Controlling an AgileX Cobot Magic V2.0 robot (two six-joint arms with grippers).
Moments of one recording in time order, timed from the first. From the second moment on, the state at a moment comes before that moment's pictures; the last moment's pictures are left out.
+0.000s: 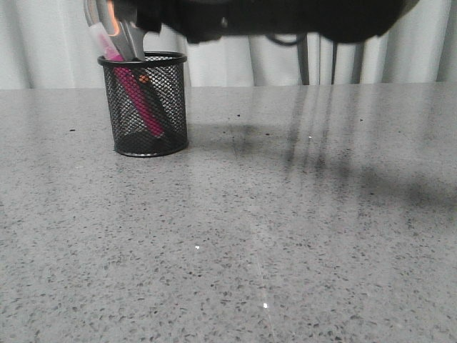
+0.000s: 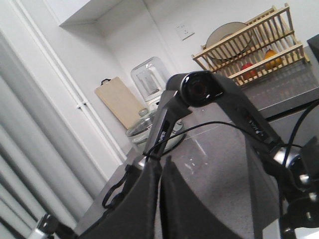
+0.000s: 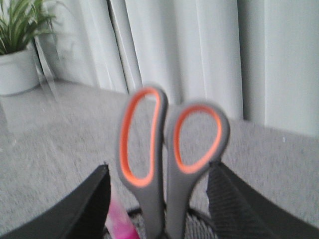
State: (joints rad) left arm -0.40 0.28 -0.85 -1.16 0.96 1.39; right arm 0.60 1.78 -1.11 -0.25 -0.65 0.32
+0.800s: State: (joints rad) left arm -0.40 0.10 -0.37 -0.95 0.36 1.02; right arm 0.60 0.50 -0.61 -0.49 0.45 0.32
